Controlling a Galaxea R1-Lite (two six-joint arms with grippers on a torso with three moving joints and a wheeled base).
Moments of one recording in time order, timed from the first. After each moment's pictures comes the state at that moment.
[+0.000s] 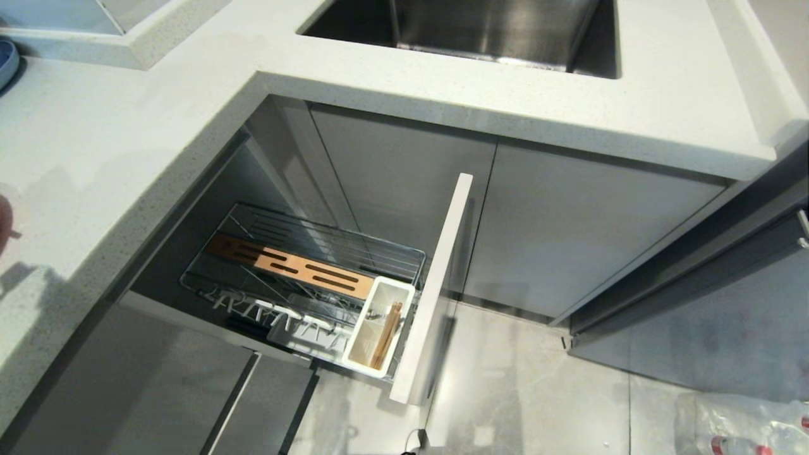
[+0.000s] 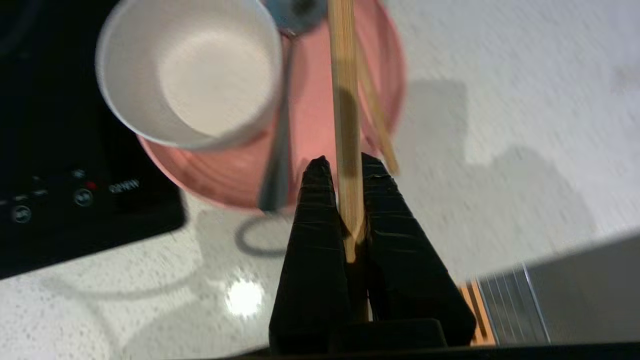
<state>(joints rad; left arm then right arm) 0.10 1.20 -1.73 0.97 0.61 -0.72 0.00 0.00 0.00 0.00 -0.02 0.04</state>
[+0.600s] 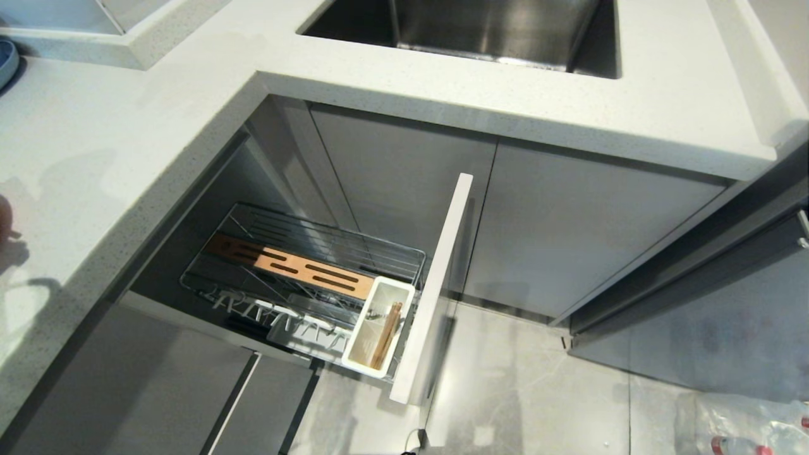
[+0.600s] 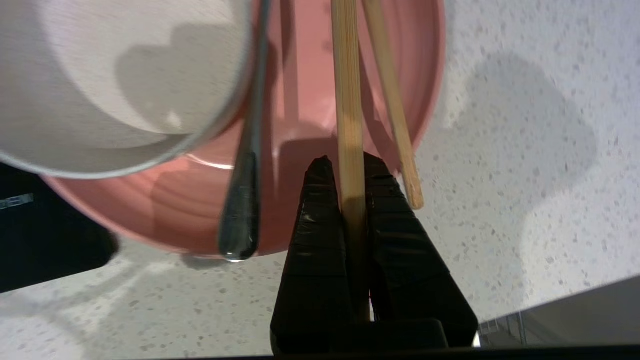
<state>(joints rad) 0.45 1.31 -1.60 0.81 0.14 -0.67 0.00 0.00 0.00 0.00 -0.02 0.04</state>
